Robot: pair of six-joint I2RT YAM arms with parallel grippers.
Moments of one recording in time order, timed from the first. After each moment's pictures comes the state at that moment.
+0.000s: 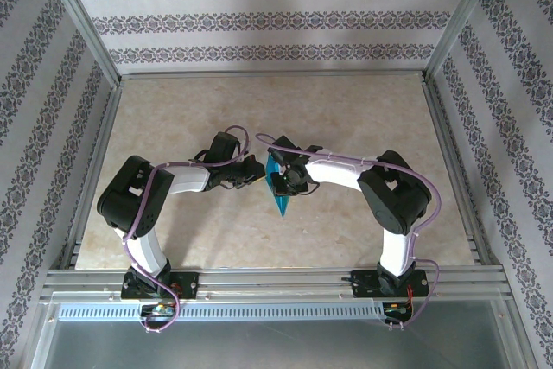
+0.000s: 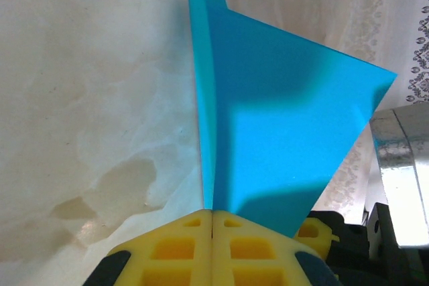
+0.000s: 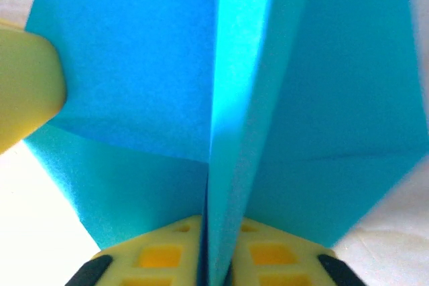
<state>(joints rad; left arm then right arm) -0.44 1.77 0.81 0.17 0.55 -0.87 0.74 1.87 1.15 -0.54 -0.16 0.59</state>
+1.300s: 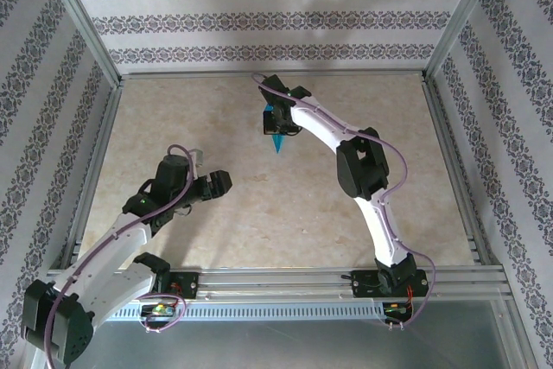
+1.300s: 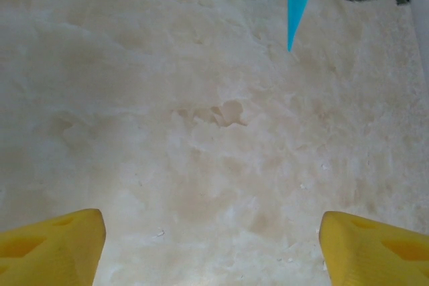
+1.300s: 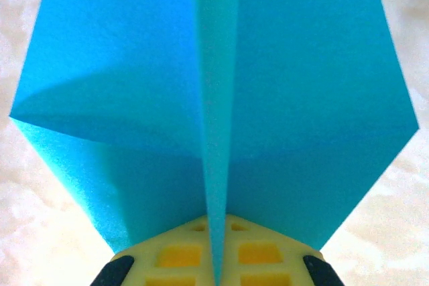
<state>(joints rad) -0.37 0.87 0.55 -0.38 0.21 -0.63 0.56 2.35 2.09 -0.93 0.05 0.52</state>
